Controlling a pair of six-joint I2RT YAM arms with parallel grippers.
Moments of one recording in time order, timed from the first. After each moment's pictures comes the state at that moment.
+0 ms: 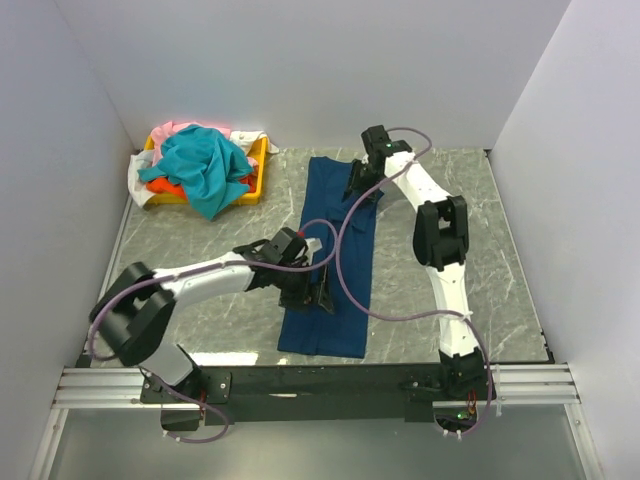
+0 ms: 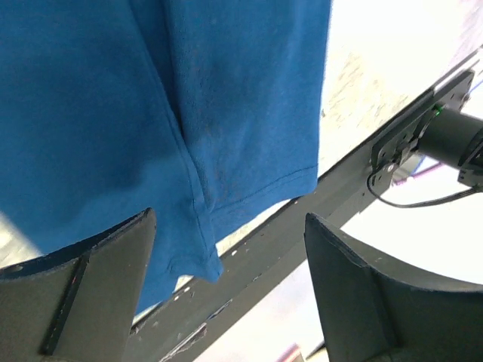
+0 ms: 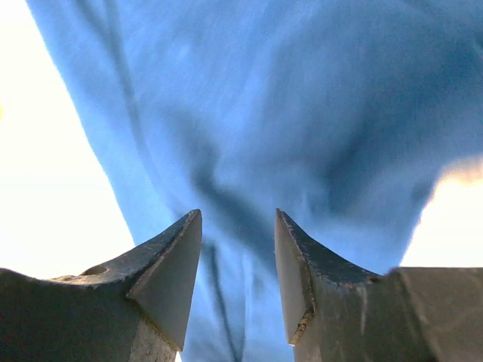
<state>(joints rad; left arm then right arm) -0.78 1.56 0.89 -0.35 0.44 -0.69 0.29 2.45 2.24 -0.94 -0.23 0.56</state>
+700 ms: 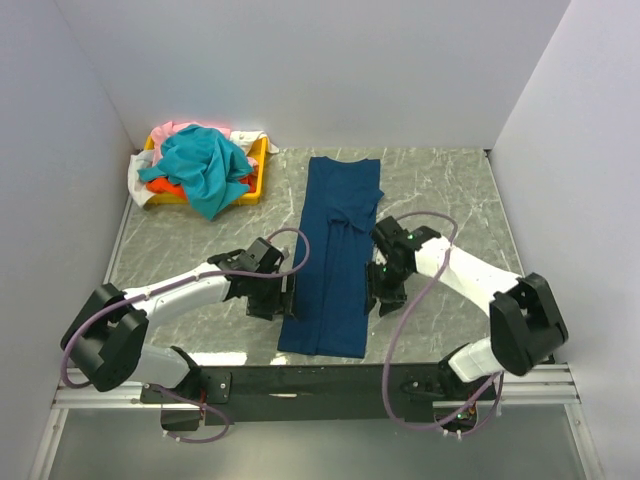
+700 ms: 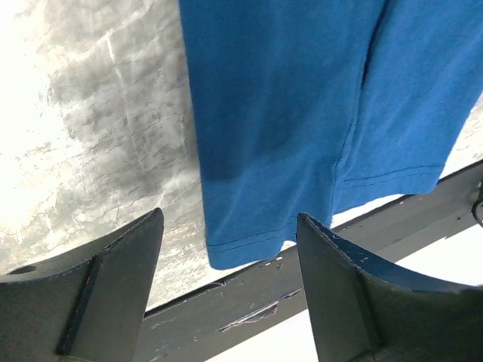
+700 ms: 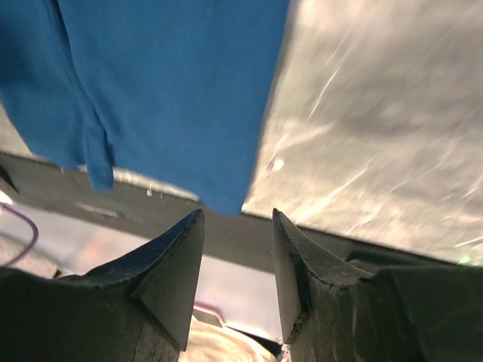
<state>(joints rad) -0.70 1.37 0.75 -0.54 0.22 -0.65 0.54 1.45 0.95 -0.93 -0.27 0.58</state>
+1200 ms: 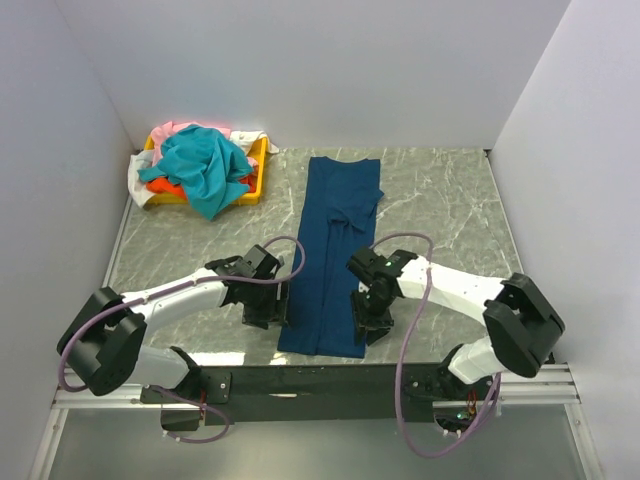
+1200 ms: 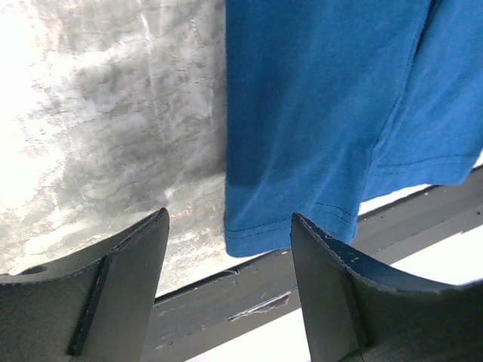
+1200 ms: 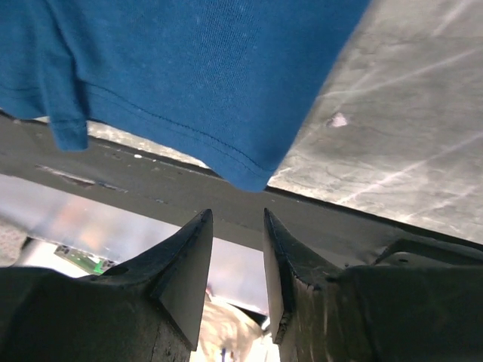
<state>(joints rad) -0.70 1.34 0.69 -0.56 0.23 -0.67 0.78 1.42 0.84 -0.88 -0.31 0.72</state>
